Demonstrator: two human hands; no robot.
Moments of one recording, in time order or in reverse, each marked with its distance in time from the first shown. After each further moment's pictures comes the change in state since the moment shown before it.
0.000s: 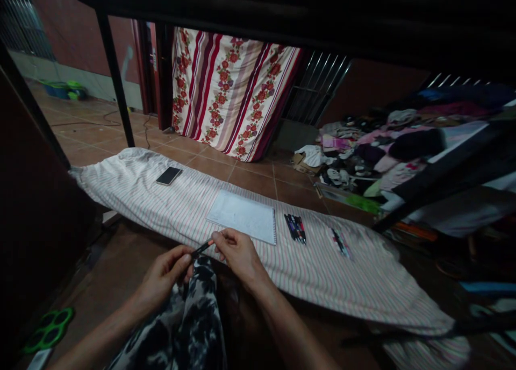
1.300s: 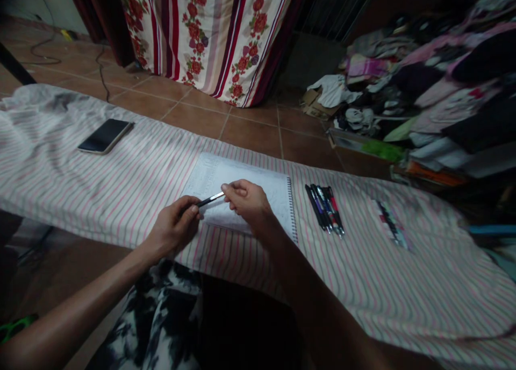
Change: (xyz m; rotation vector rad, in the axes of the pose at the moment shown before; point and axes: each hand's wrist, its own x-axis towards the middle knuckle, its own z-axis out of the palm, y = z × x) left_hand 0.213 -0.109 0.023 0.488 -0.010 0.119; right_hand 0.186 0.135 -0.079 0.134 0.203 0.151
